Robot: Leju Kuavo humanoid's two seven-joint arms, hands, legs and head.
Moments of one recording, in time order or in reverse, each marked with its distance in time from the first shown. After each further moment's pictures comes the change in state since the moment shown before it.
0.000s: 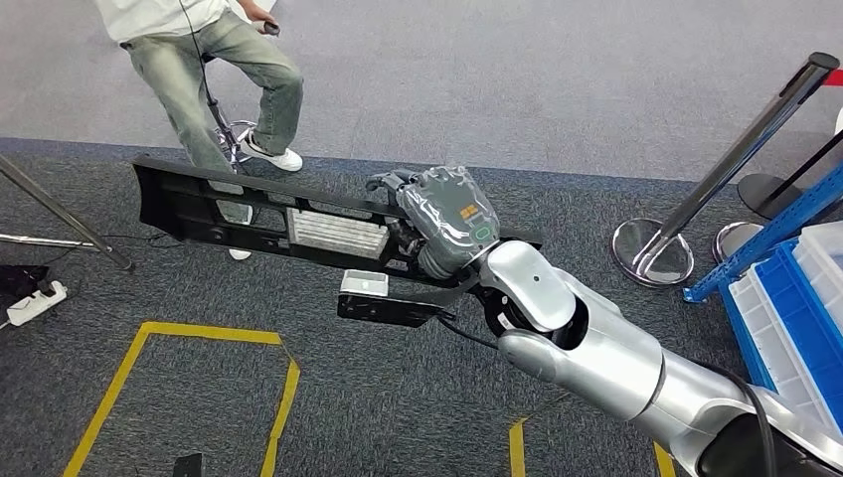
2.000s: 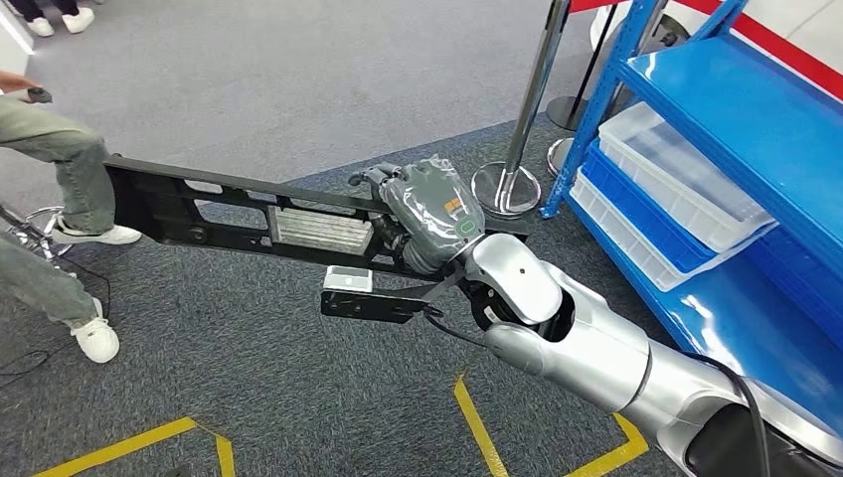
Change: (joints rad) left arm 0.001 -0.023 0.059 0.000 0.068 0.132 0.134; right arm -0.044 0.047 0.024 0.045 -0.028 -0.018 -0.018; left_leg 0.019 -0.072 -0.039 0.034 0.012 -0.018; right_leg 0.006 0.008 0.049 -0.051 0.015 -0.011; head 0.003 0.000
